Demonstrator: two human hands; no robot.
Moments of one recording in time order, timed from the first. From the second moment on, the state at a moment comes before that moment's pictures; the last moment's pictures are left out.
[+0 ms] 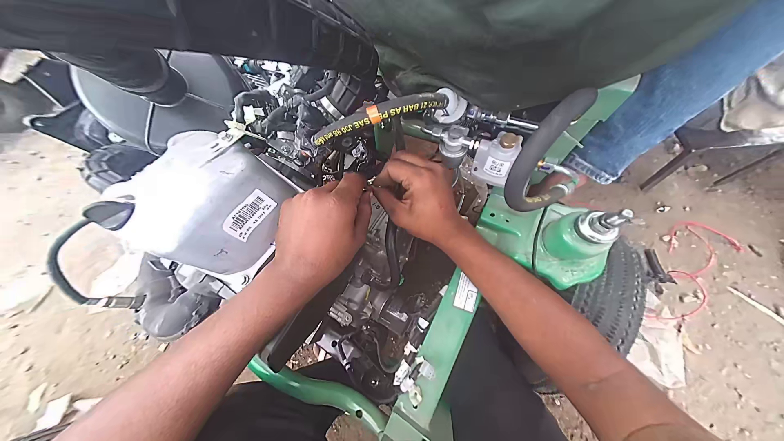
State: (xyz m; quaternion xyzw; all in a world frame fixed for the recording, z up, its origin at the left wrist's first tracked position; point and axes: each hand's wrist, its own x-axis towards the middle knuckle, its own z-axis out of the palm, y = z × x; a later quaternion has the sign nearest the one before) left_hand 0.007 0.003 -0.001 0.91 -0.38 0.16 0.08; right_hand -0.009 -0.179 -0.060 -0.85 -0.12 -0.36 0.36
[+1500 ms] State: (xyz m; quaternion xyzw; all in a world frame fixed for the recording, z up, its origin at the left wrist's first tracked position) left_hand 0.008 0.009 0.006 0.90 -0.38 0.15 0.13; right_hand -0.011 -0.183 -0.052 -0.86 -0.16 -0.34 0.34
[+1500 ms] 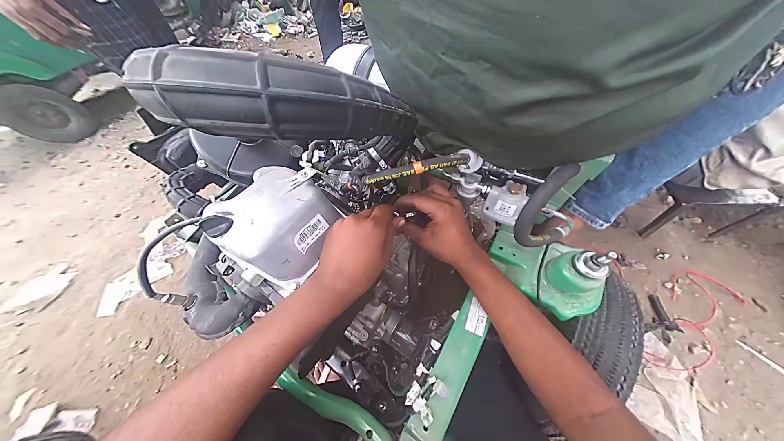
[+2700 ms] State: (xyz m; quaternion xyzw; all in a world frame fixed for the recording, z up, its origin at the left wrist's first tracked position) left_hand 0.003 0.027 0.022 0.87 -0.36 0.12 0.31; right_hand -0.014 -0.174 -0.049 -0.75 -0.27 -0.37 0.47
